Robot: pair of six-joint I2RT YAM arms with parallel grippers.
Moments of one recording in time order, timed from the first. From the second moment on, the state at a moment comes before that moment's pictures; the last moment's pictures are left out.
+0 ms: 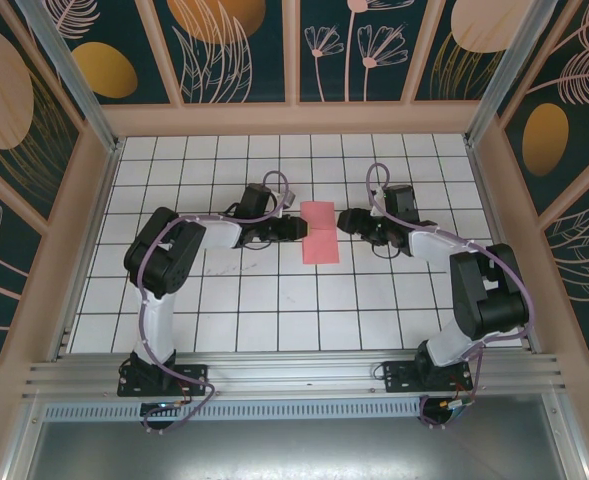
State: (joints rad) left arm -0.52 2.07 1.13 0.21 0.66 -0.60; right arm 0.26 1.58 0.80 -0.02 -0.50 0.55
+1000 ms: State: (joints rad) left arm -0.52 2.01 1.07 0.26 0.59 -0.60; right arm 0.34 1.87 0.98 -0.02 -0.65 0.64
